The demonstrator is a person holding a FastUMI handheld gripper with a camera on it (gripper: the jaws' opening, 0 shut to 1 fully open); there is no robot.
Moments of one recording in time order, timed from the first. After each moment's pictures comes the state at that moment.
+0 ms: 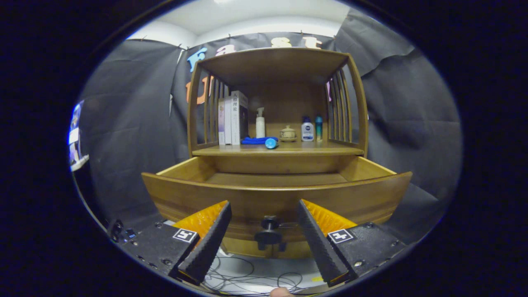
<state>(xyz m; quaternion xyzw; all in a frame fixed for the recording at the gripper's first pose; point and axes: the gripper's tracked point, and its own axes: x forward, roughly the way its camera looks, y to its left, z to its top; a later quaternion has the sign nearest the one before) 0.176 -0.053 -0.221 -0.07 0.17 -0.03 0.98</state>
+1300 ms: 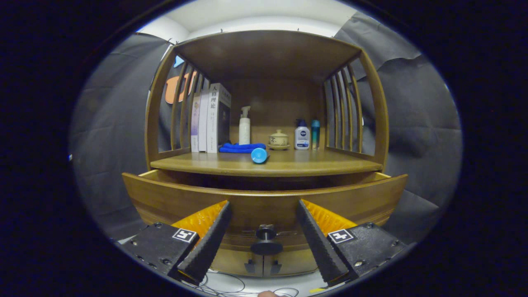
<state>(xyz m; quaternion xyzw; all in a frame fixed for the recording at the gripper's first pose) 0.325 -0.070 -0.232 -0.06 0.16 -0.09 0.98</state>
